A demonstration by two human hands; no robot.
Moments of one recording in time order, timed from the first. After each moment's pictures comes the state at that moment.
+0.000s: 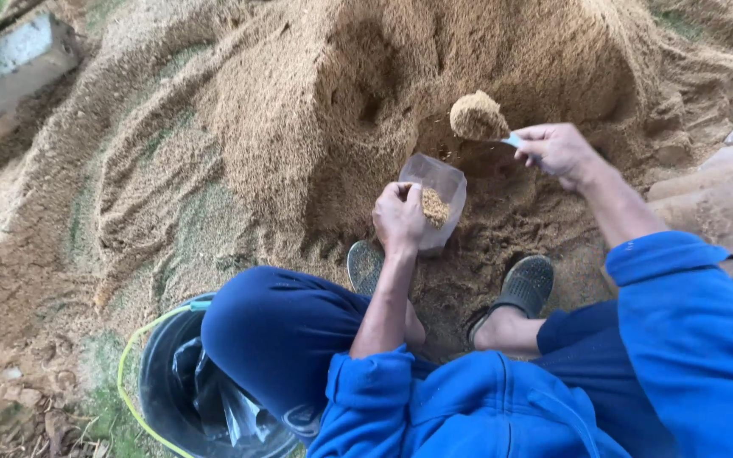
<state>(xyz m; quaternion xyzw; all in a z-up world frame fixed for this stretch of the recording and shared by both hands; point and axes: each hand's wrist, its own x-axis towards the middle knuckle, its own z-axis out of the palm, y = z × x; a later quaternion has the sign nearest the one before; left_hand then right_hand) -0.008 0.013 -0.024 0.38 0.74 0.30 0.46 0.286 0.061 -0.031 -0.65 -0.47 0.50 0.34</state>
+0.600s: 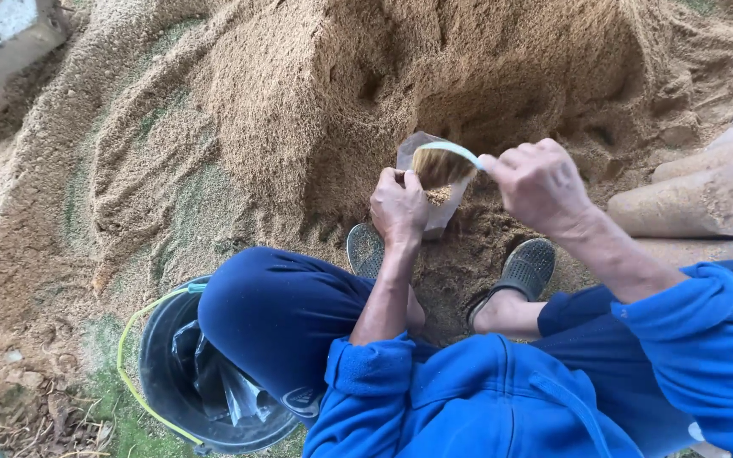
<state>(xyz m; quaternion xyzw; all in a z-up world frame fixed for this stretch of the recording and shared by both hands) -0.010 0.002 0.009 0.39 0.76 0.28 0.44 0.195 -0.014 0.061 -0.52 -0.84 -0.14 0.04</state>
